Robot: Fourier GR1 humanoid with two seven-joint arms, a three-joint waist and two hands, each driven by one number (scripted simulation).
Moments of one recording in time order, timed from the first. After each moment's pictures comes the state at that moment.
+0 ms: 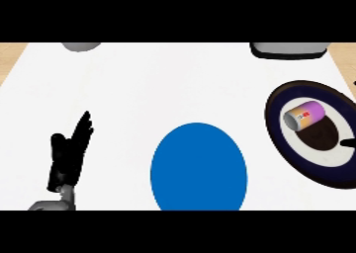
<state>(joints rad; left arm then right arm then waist) -0.02 0.12 -0.03 -1.49 -0.08 0.16 0.23 -0.42 -0.61 -0.36 -0.80 0.25 0.42 -0.72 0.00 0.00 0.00</state>
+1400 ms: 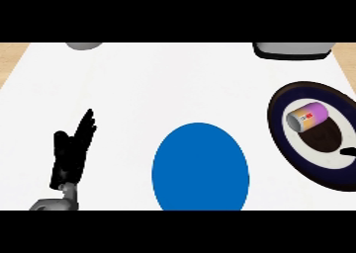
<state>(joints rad) -0.03 0.09 -0.02 -1.50 -0.10 0.14 0.24 -0.51 -0.68 -0.27 -0.41 0.28 0.26 -0.95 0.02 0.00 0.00</state>
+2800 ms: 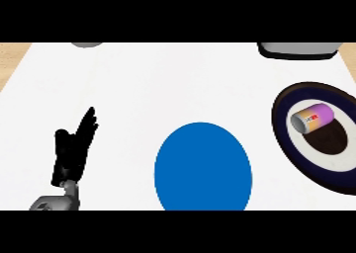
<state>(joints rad) -0.05 0.09 -0.01 -1.48 -0.10 0.12 0.23 -0.53 -0.85 -0.37 -0.19 0.23 0.21 -1.00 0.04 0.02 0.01</state>
